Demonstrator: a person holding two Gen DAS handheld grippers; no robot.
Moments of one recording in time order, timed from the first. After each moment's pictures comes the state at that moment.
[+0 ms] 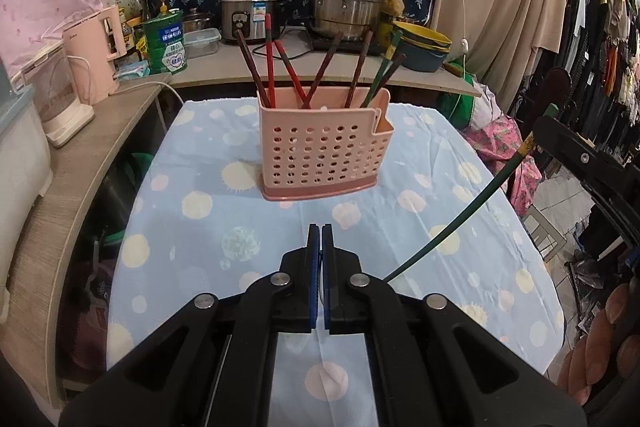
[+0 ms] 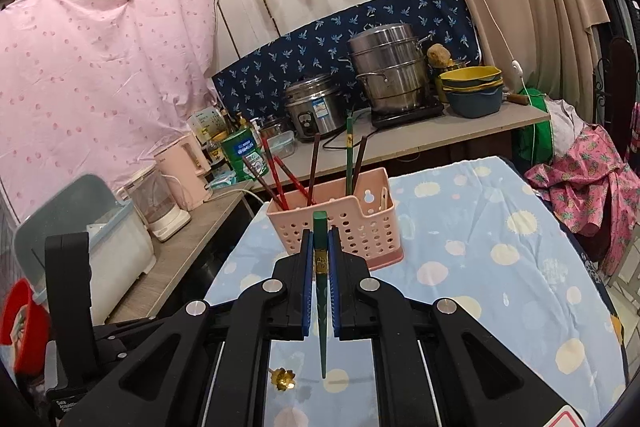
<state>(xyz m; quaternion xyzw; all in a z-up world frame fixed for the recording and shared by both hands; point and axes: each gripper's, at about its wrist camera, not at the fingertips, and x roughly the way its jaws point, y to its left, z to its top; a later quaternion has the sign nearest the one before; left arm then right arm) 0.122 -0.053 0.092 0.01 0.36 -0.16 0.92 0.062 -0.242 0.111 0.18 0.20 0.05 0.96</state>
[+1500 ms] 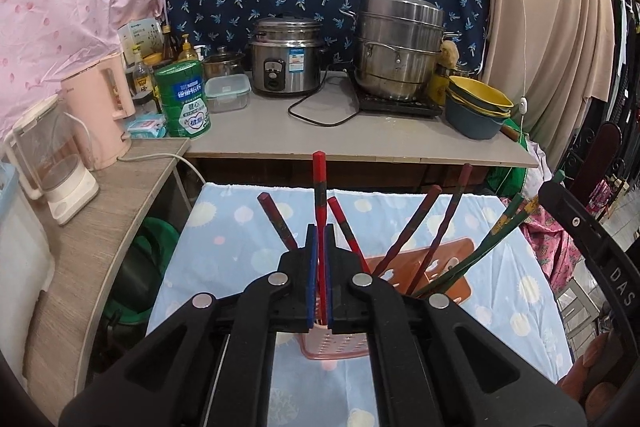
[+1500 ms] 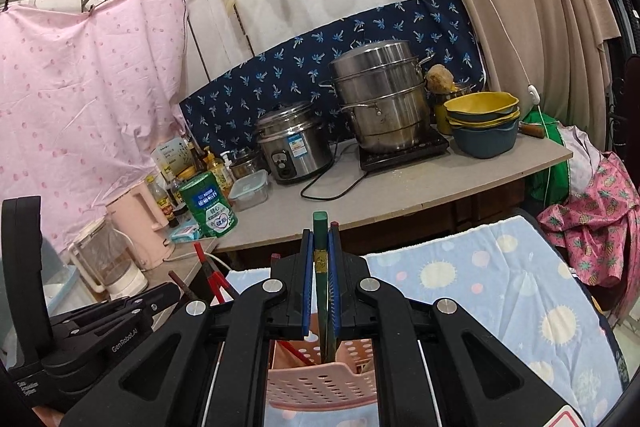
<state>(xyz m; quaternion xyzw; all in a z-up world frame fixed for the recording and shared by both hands) 0.293 -0.064 0.134 0.00 0.32 -0.09 0.94 0.249 -0.257 0.127 0.17 0.18 0.01 0.97</state>
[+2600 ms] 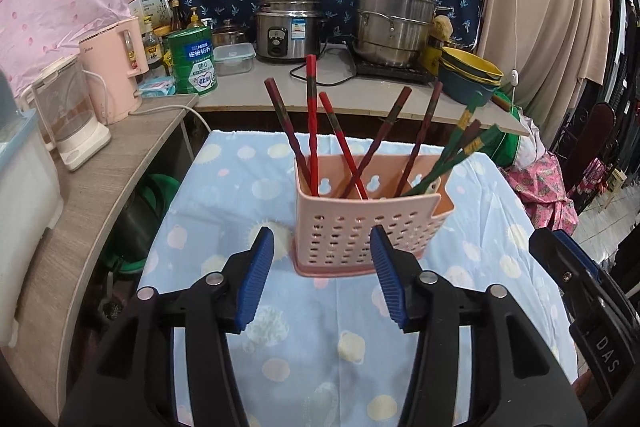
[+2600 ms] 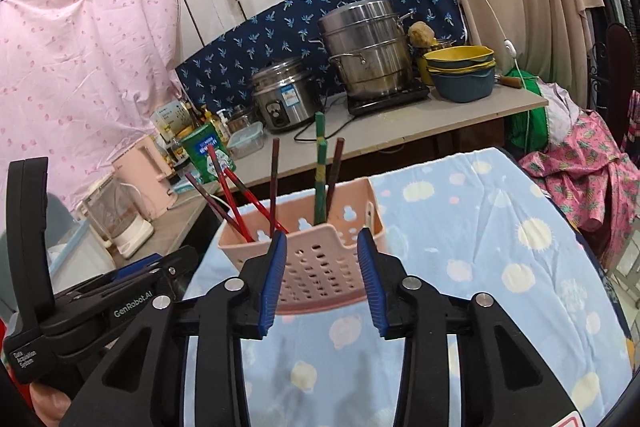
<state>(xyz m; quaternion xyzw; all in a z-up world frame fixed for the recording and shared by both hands) 0.209 -0.062 0.101 0.00 0.35 -0.09 0.93 0.152 -0.245 0.086 0.17 0.25 0.00 0.95</state>
